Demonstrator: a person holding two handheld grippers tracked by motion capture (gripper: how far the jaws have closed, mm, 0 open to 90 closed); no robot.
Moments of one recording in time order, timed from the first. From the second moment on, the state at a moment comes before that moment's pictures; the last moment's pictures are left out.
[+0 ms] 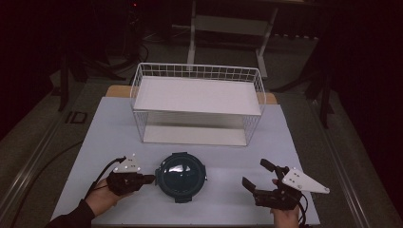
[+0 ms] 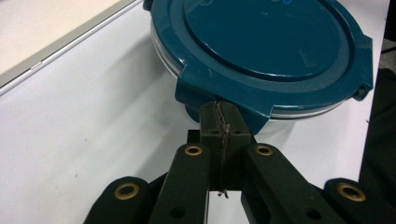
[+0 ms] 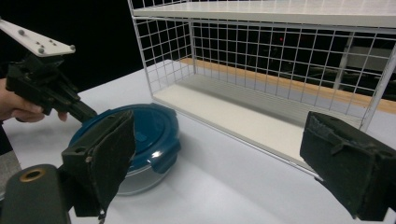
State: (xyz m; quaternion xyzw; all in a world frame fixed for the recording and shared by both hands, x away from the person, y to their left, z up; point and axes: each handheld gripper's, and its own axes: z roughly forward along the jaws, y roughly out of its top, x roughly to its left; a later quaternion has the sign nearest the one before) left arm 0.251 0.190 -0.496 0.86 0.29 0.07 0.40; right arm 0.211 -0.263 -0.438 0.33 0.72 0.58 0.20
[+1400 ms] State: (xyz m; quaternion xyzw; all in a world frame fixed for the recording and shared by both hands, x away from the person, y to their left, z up) left arm 0.281 0.128 -0.503 0.89 0.26 0.06 0.36; right arm 0.212 -0.261 -0.442 0.32 0.73 0.57 0.19
